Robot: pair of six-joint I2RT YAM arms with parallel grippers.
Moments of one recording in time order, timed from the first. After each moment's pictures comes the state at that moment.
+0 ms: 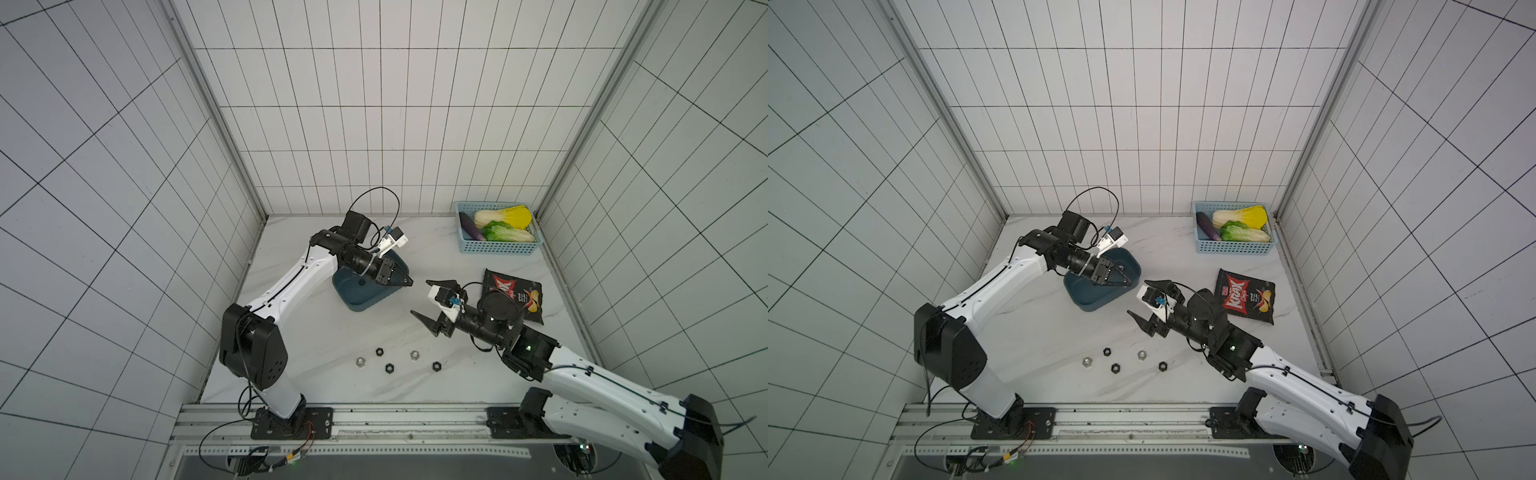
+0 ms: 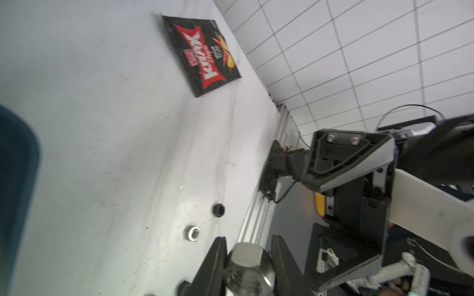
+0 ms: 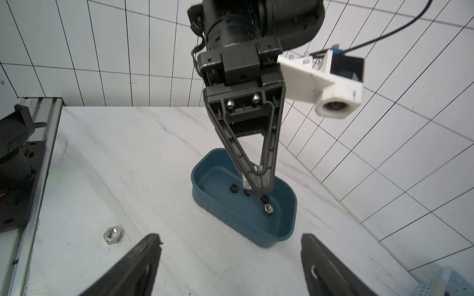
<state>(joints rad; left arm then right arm) -0.42 1.66 1.52 -0.95 0.90 0.02 0.98 0.95 0.63 0.09 -0.07 -0.30</state>
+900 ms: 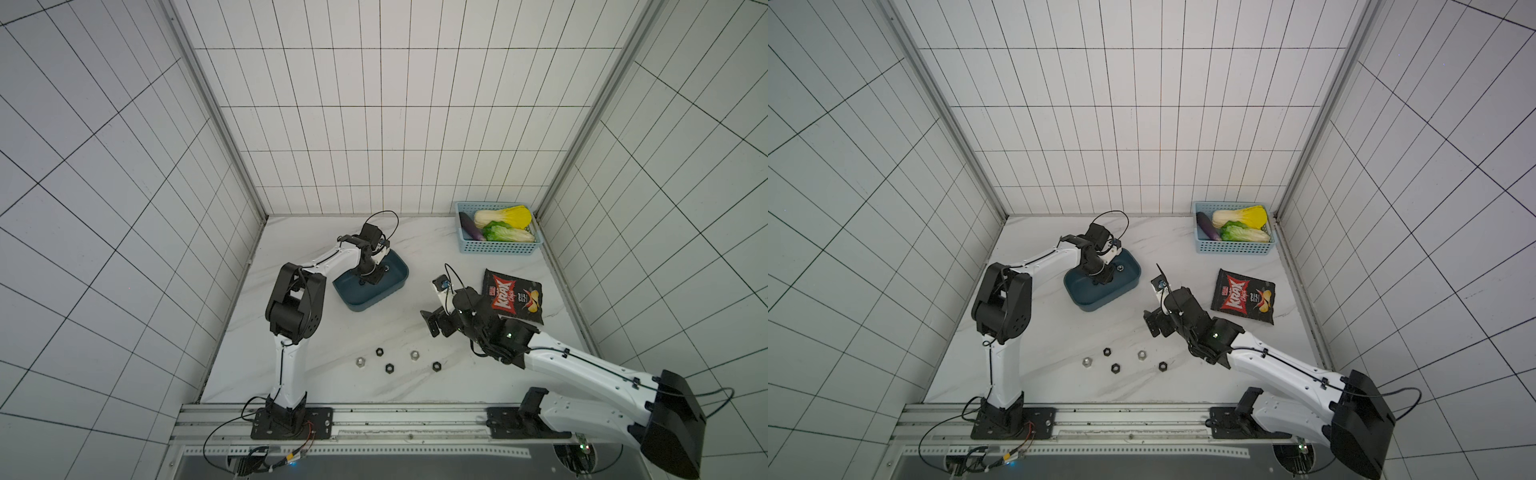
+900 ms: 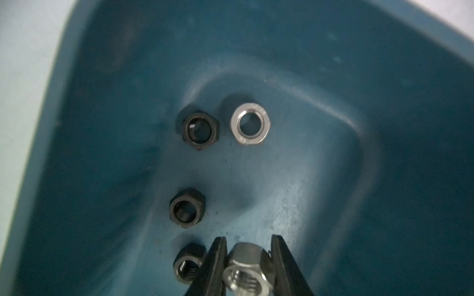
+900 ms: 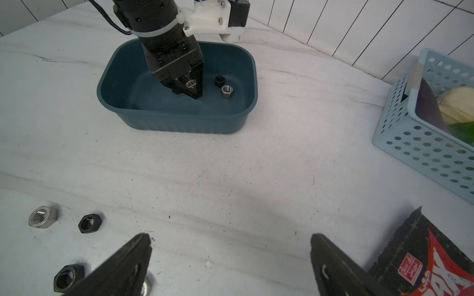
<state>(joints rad) -0.44 2.08 1.60 -0.75 0.08 0.12 0.97 1.09 0.70 -0.24 0.27 0.10</state>
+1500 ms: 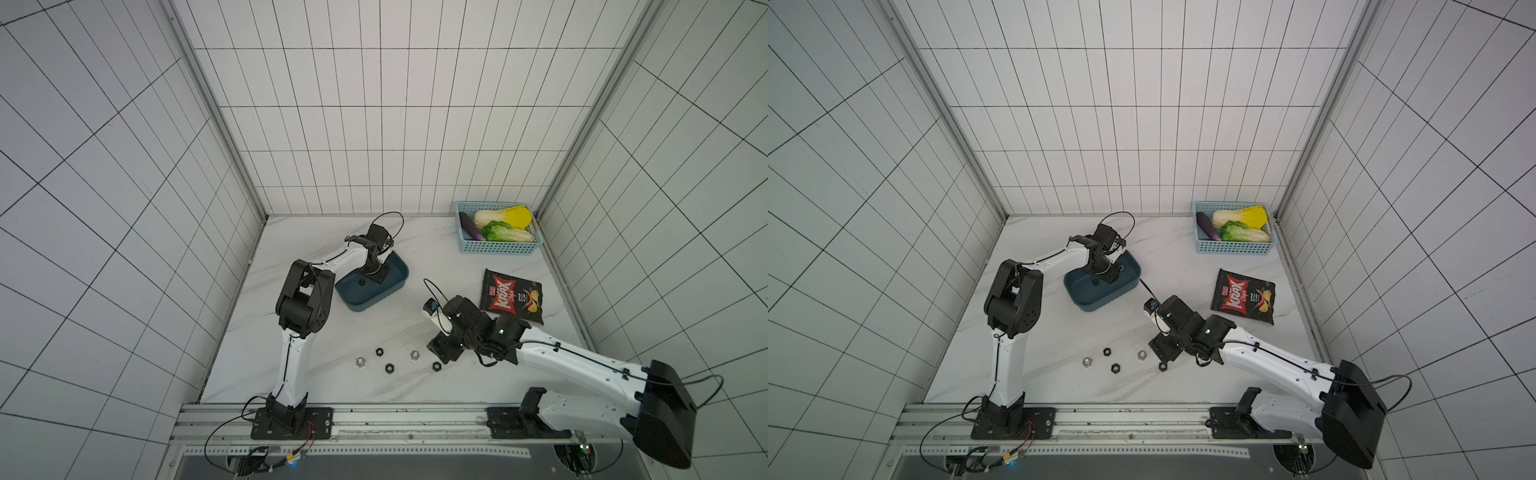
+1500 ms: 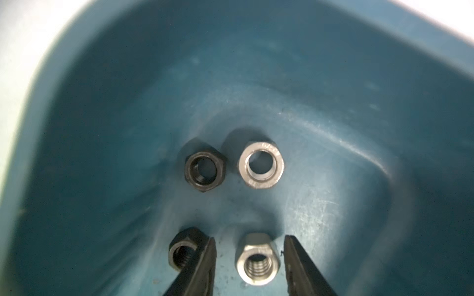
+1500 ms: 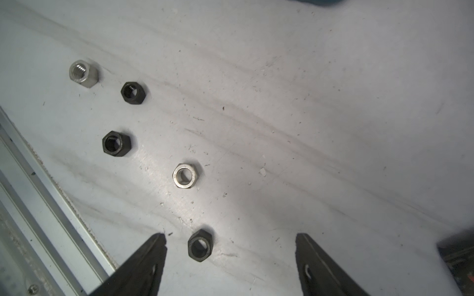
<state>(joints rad) -0.44 2.16 1.65 -0.73 0.03 0.09 1.03 1.21 0.78 -0.62 -0.01 0.04</state>
